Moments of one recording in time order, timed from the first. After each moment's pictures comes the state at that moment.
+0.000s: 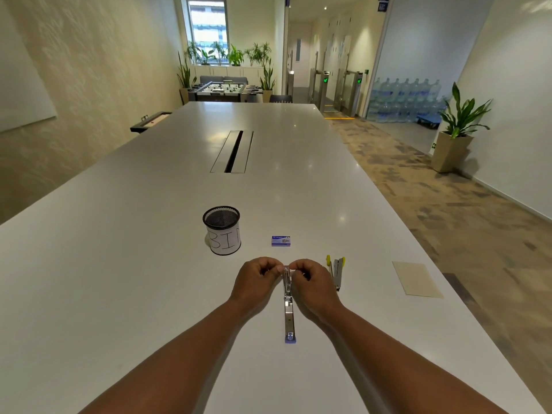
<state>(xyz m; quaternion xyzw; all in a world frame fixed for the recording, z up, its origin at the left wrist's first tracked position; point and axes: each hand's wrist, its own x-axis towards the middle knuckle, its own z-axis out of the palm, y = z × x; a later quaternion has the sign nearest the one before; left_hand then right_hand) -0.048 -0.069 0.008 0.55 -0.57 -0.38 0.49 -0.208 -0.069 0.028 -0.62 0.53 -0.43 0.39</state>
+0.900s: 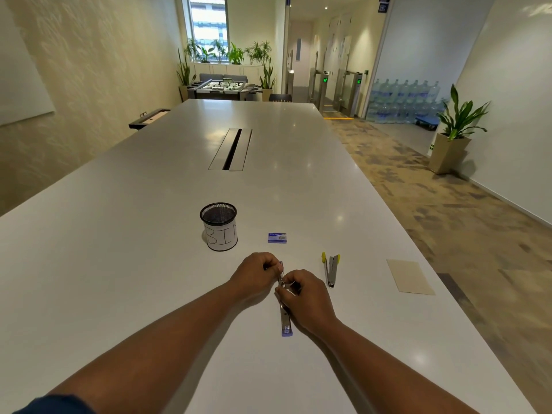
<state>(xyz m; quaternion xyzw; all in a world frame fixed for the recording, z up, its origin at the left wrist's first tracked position) -0.050 -0.078 0.027 0.59 -0.64 -0.34 0.34 -0.214 -0.052 -0.003 -0.72 0.54 -0.36 0.25</state>
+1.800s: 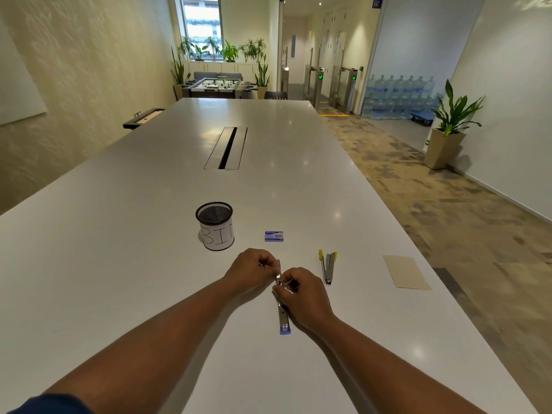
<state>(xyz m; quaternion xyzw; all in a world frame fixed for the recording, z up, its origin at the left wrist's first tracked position) -0.040 -0.088 0.031 0.60 -0.68 -0.30 0.29 -0.214 -0.052 -0.001 -0.72 0.54 -0.36 0.26</state>
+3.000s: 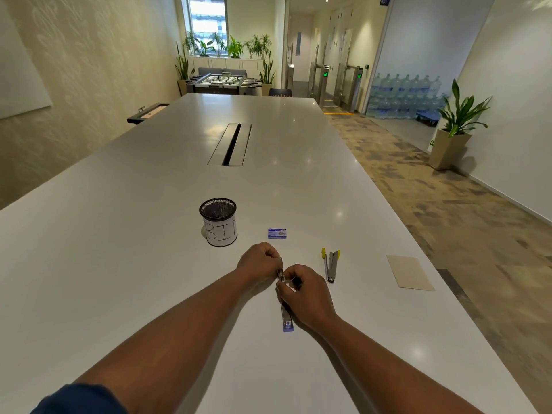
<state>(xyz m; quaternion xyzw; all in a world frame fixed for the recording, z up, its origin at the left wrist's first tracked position) -0.058 -0.095 0.032 0.68 -0.55 -0.37 0.31 -0.214 -0.048 0.002 -0.71 0.54 -0.37 0.26</state>
